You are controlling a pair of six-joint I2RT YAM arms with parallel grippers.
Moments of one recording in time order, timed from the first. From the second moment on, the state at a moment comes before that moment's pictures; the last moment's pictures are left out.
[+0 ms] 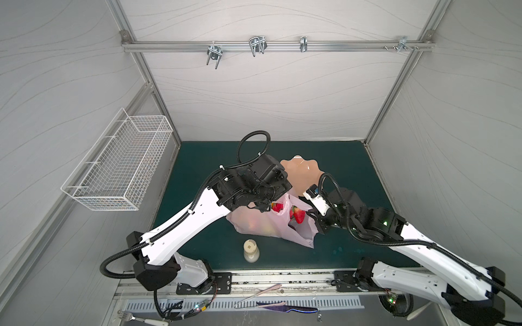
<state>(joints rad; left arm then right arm) -0.93 1.41 1.68 -1.15 -0.09 -1.45 0.98 0.90 0.99 -0.81 0.01 0.07</state>
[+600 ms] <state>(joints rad) -0.78 1.42 1.66 -1.13 0.07 -1.29 0.95 0.96 1.24 -0.91 -0.04 0.08</state>
